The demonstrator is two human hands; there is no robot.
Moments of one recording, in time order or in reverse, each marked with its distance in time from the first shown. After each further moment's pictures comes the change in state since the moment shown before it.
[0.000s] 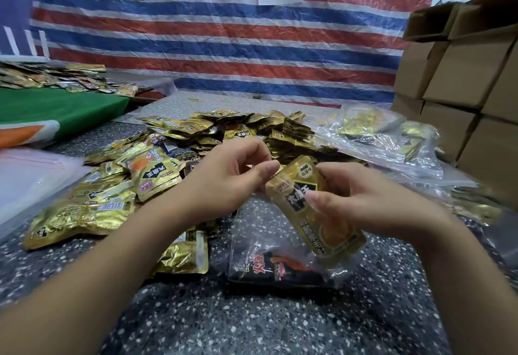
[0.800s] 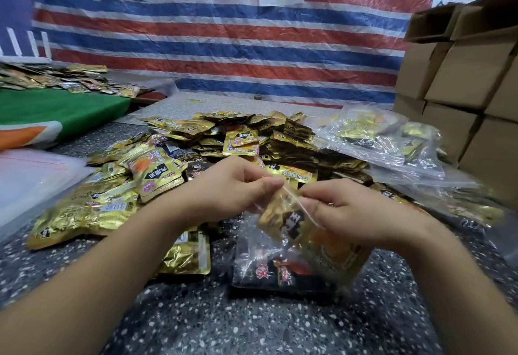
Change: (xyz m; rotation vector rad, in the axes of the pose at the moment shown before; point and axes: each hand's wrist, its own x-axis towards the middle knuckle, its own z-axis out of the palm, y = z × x) left_hand 0.000 -0.005 0.000 -0.083 -0.237 -0.279; right_hand 0.006 -0.009 0.018 -0.316 -0.027 0.084
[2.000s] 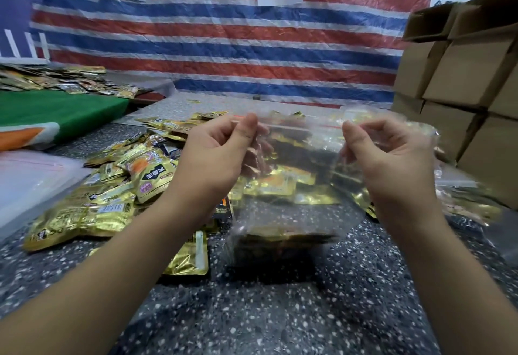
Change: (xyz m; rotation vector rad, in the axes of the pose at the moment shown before) left_hand -0.002 0.025 0.008 -0.503 0.537 0.283; right_hand 0.002 -0.002 -0.009 0.619 0.972 -0.171
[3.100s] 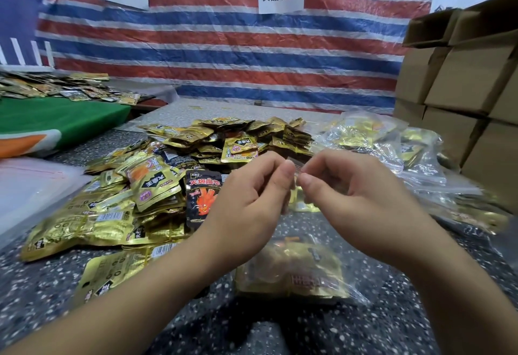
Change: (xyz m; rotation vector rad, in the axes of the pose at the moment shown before) left_hand -0.027 -0.018 0.019 0.267 -0.212 0.162; right_hand -0.020 -0.025 0.007 -0.328 -0.518 0.038
